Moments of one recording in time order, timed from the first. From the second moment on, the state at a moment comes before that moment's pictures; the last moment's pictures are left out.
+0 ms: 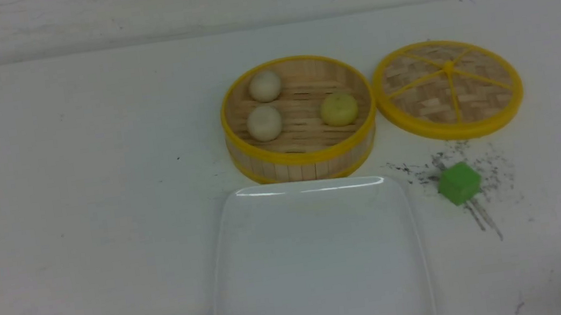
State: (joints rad) right arm 0.07 -0.02 0.03 -0.22 0.18 0.47; left arm -0.03 -0.01 0.02 0.02 0.39 -0.02
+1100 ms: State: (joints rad) right arm 0.07 -0.02 0.03 -0.15 0.19 0.60; left arm -0.03 -0.01 0.02 0.02 0.39 -0.02
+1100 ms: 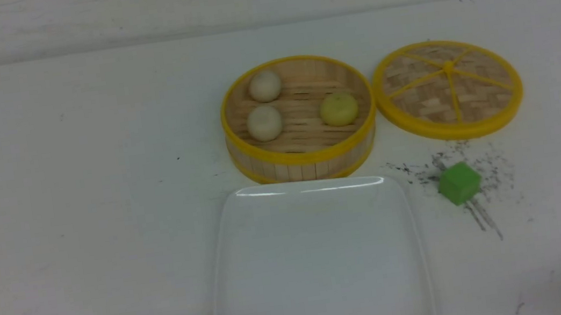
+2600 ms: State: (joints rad) right arm 0.07 -0.02 0.03 -0.15 0.10 0.67; left arm -0.03 -0.01 0.03 -0.51 0.13 -0.02
